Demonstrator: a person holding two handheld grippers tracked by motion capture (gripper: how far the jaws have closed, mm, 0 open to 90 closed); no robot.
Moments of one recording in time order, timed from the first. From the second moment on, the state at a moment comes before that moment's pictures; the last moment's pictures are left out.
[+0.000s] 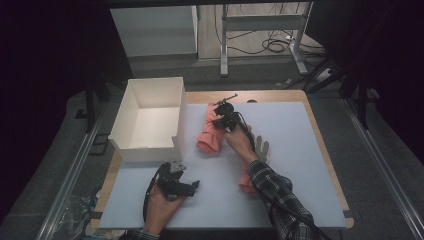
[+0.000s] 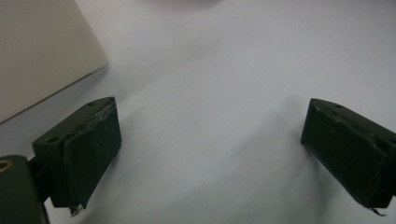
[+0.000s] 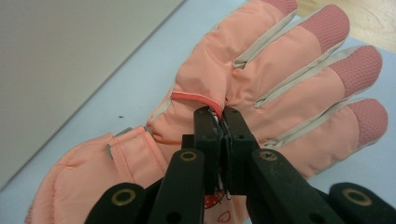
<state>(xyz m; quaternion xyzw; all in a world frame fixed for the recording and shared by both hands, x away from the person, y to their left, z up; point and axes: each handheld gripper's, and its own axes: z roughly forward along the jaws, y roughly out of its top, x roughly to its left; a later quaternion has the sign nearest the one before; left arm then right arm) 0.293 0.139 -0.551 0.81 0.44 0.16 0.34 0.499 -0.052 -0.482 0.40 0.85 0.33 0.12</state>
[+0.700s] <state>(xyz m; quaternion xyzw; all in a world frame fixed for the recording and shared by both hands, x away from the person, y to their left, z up) 0.293 0.140 -0.551 0.81 0.44 0.16 0.34 0.463 -0.070 -0.435 0.35 0.86 0.37 0.09</state>
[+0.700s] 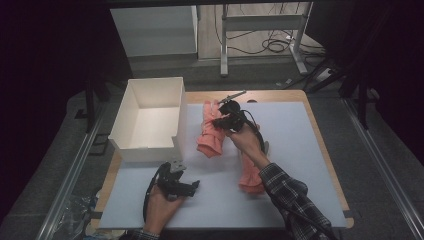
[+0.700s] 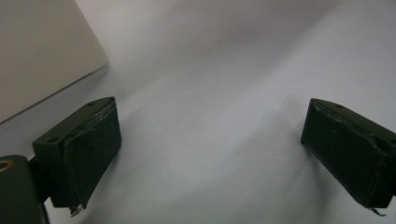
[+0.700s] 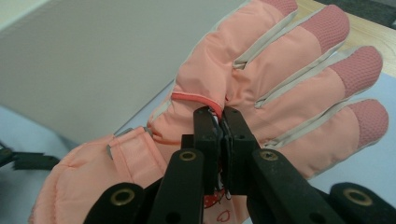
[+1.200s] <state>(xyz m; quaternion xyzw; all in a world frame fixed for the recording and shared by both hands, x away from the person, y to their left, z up) 0.293 0.140 -0.551 0.81 0.44 0.16 0.34 0.437 -0.089 -0.412 0.32 0.86 0.39 0.07</state>
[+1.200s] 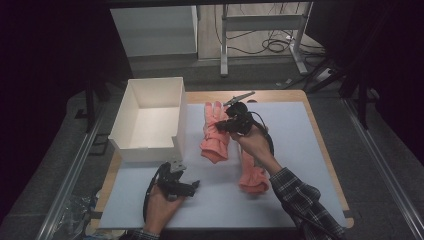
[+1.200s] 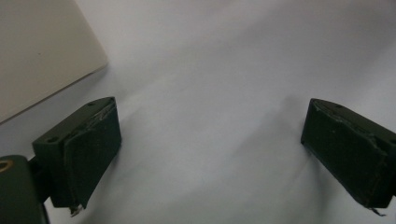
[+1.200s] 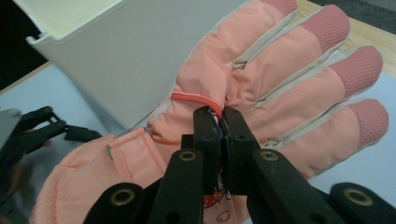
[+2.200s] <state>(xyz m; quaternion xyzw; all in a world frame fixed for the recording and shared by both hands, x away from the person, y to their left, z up) 0.293 0.139 -0.551 0.81 0.44 0.16 0.34 0.394 -0.168 -0.389 0.32 0.86 0.39 0.08</state>
